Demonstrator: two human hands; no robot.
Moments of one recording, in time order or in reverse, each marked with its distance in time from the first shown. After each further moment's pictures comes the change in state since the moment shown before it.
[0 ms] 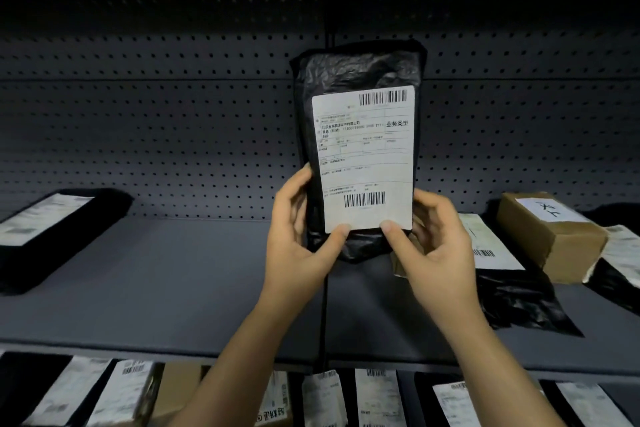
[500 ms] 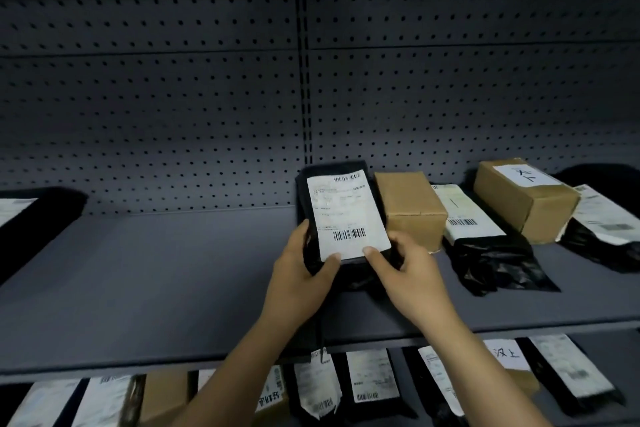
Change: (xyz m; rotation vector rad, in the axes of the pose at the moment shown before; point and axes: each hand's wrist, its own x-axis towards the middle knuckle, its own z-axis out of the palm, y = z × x) left_hand -0.033 -0.054 -0.003 0.304 -0.240 -0.474; right_hand -0.030 0.048 0.003 -0.429 -0.061 0.420
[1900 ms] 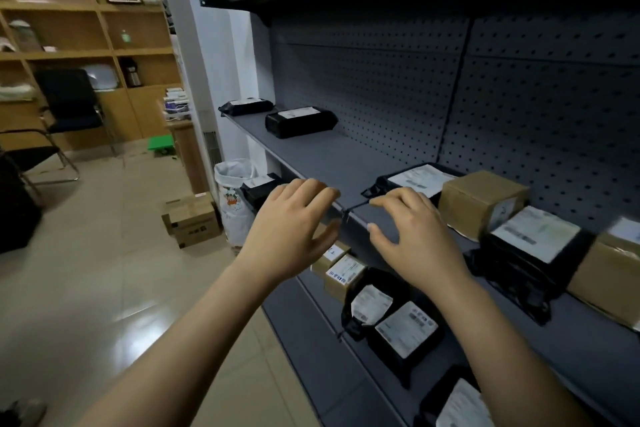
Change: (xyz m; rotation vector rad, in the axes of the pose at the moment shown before) left_hand -0.225 0.172 0.130 1.471 0.645 0.004; right_hand -0.031 0.010 -0.154 -0.106 -0.646 -1.155
